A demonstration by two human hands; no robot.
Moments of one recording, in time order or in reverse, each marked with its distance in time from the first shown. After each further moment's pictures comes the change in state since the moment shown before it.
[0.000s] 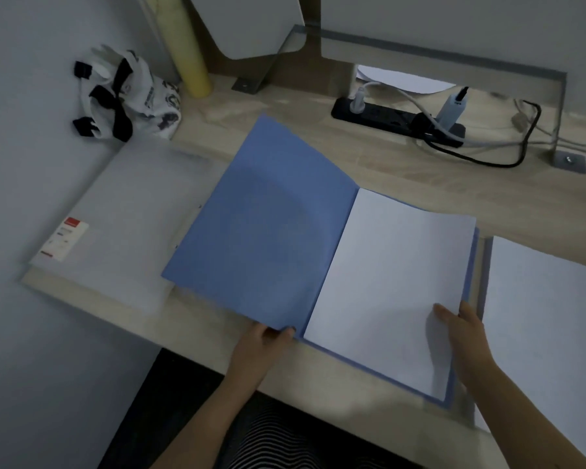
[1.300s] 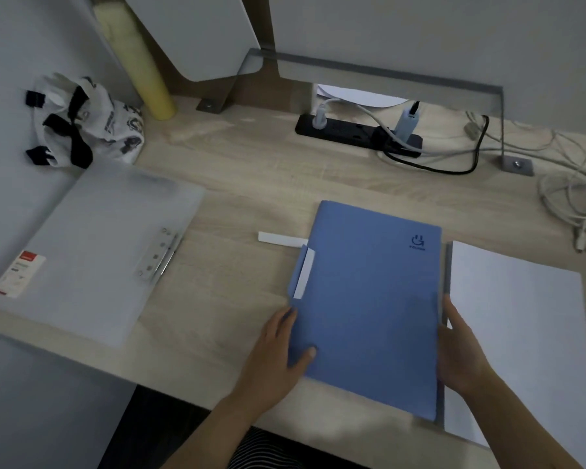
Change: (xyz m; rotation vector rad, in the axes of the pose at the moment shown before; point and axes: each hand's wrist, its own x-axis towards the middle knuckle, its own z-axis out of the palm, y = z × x) left_hand 0.011 0.018 0.048 0.466 -0.166 0.442; right_hand 0.003 -0.013 -0.037 0.530 -0.434 0.288
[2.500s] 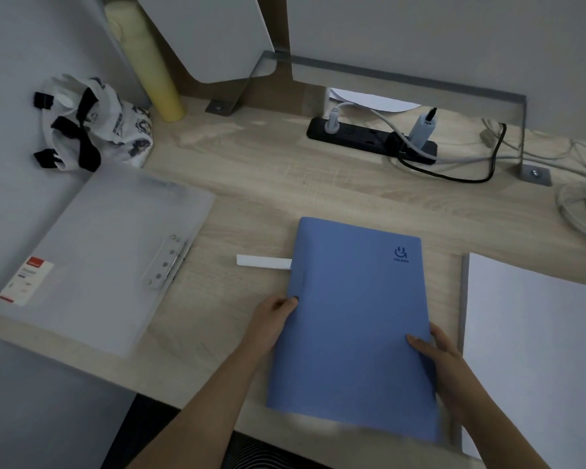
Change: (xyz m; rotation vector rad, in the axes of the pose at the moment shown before) left_hand 0.064 0.006 -0.046 -0.666 0.065 -0.465; right_hand 0.000 0.021 0.022 -0.371 0.132 -0.106
